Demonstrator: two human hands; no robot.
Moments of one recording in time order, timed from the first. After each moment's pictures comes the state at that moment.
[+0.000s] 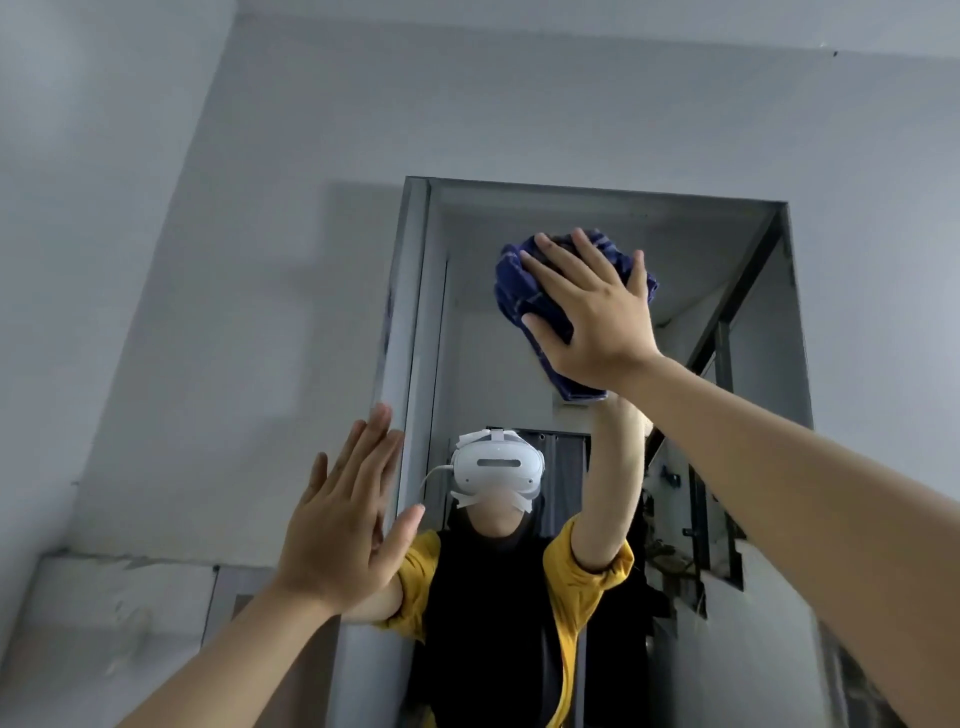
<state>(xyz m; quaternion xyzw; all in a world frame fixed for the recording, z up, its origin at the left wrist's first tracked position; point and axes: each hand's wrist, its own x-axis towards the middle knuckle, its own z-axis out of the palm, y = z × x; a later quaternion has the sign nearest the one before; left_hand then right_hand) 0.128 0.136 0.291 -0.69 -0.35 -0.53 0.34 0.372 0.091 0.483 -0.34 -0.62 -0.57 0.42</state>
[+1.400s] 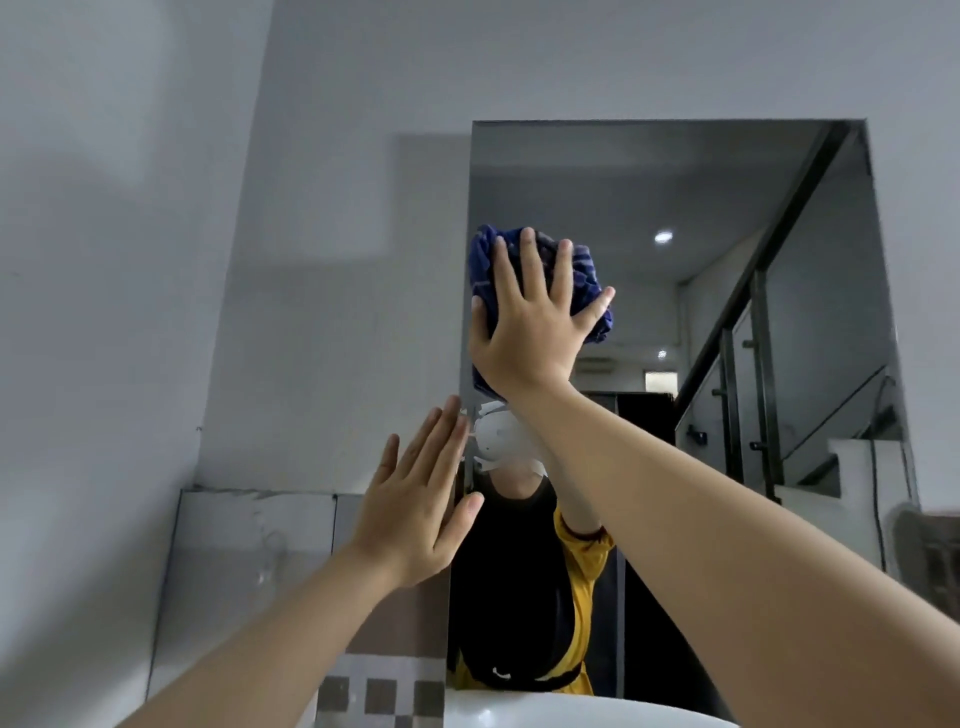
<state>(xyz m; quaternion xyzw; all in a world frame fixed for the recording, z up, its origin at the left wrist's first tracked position) 0.088 0.136 0.249 -0.75 -0.36 -0.43 0.35 0.218 0.113 0.398 -0.45 -0.55 -0.45 0.55</state>
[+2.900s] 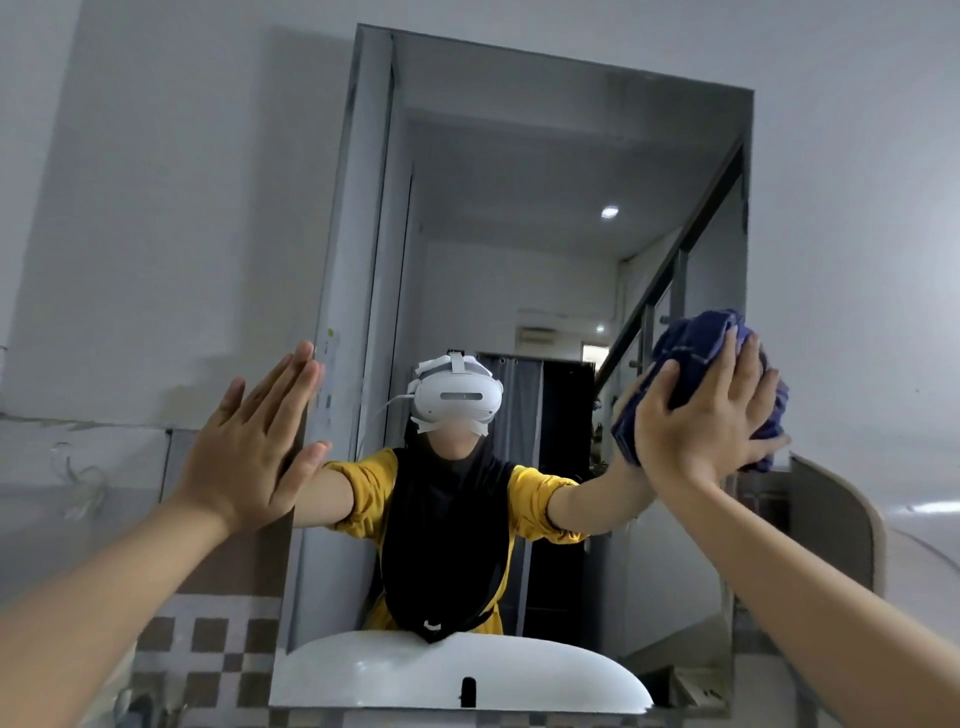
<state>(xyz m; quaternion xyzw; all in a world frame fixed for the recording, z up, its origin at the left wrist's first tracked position) 0.089 0.144 0.241 -0.70 -0.38 -0.44 0.42 0.459 0.083 0.295 -0.59 -0.32 -0.32 0.67</state>
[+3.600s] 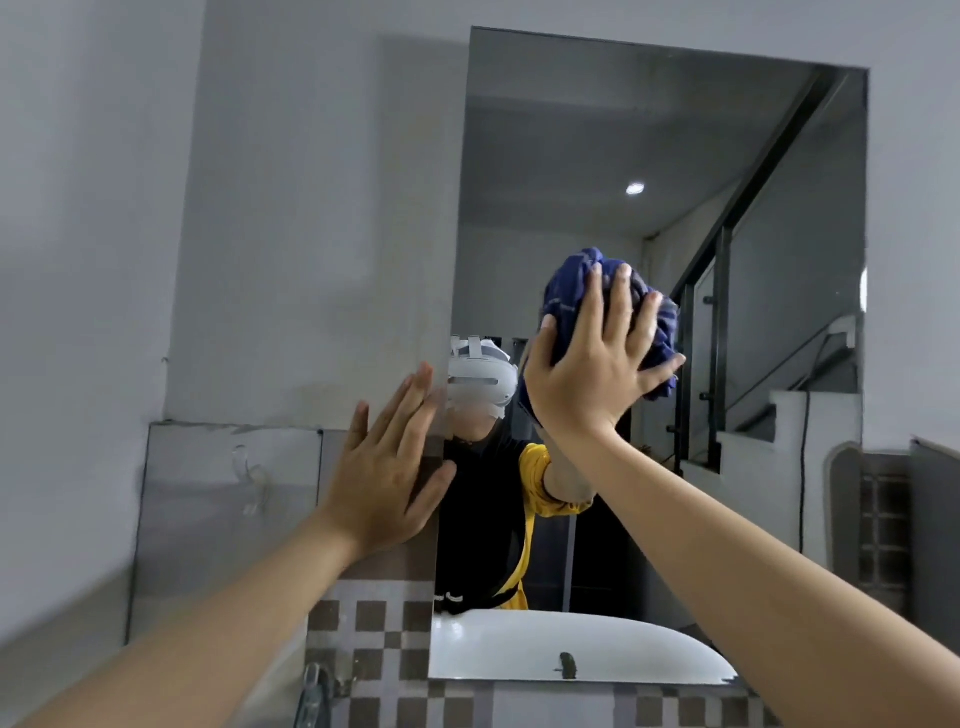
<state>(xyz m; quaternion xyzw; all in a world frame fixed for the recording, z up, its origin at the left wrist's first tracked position) 0.073 0.139 0.221 -0.75 -0.33 -0.45 0.35 0.257 0.110 0.315 -0.52 -0.43 -0.38 0.63</state>
